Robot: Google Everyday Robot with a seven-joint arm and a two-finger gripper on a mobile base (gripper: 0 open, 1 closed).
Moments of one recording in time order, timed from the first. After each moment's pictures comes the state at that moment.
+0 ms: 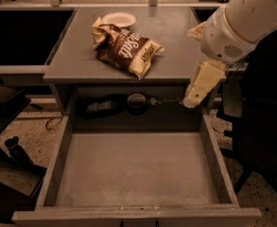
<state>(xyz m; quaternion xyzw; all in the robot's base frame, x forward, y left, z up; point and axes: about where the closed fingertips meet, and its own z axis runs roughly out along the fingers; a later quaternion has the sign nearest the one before) 0.520 -0.127 0.954 -0.65 0.71 0.02 0.28</state>
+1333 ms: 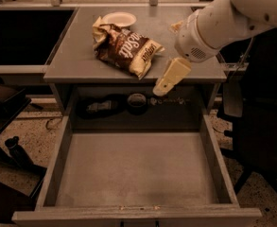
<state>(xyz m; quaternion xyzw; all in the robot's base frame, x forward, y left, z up) 0.579 -0.073 0.941 -0.61 0.70 0.03 0.37</state>
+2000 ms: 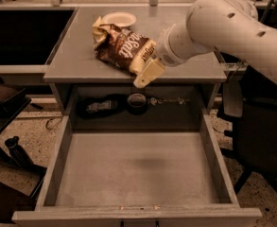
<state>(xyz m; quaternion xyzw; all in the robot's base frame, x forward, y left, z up) 0.661 -0.055 0.896 -0.52 0.74 0.00 0.42</state>
